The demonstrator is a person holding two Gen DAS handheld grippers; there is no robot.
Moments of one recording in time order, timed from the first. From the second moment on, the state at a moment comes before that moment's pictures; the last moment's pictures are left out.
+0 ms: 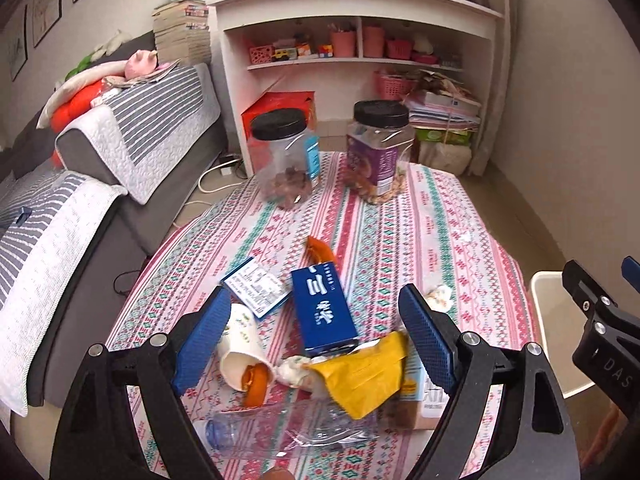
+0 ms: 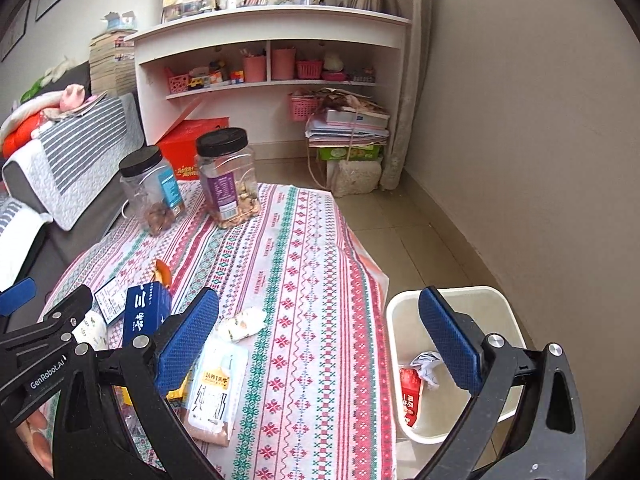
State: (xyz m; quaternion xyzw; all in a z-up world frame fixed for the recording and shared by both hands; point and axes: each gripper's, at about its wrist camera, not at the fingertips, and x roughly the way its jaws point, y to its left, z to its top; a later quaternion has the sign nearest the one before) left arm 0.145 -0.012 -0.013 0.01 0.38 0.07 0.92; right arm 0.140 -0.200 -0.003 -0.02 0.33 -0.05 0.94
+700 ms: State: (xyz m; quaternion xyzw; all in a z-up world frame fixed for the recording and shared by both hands) left arm 0.250 0.119 -0.140 -0.15 0.66 0.09 0.73; right arm 0.181 -0.151 -0.047 -0.05 0.41 0.02 0.91
